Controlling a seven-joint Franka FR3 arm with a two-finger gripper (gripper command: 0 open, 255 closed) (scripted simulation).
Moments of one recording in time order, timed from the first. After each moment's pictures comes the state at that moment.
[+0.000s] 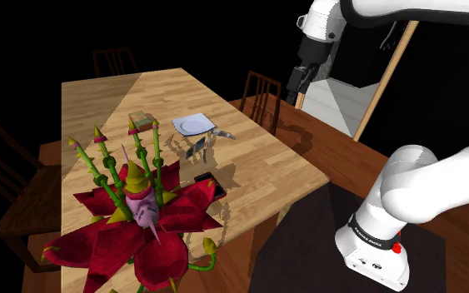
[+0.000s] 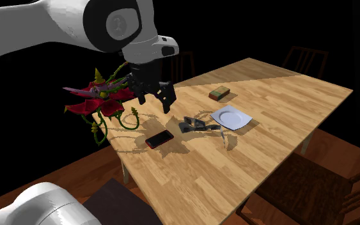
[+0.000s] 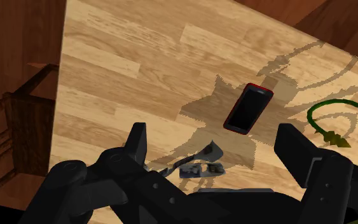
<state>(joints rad) 0.01 -0.79 0.02 -2.34 0.00 1.69 -0.02</state>
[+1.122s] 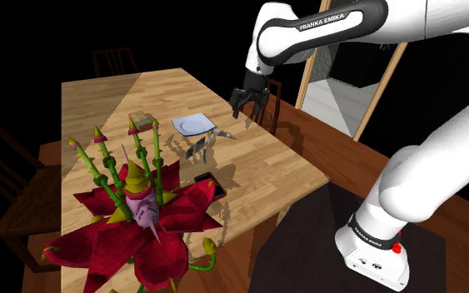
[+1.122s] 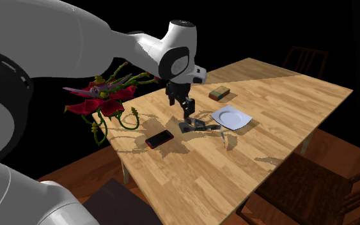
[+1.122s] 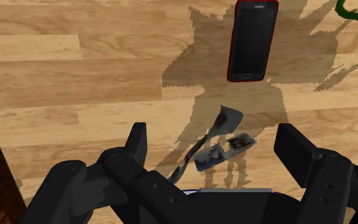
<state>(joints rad) -0.03 -0.27 0.04 -2.24 0.15 2.08 0.25</state>
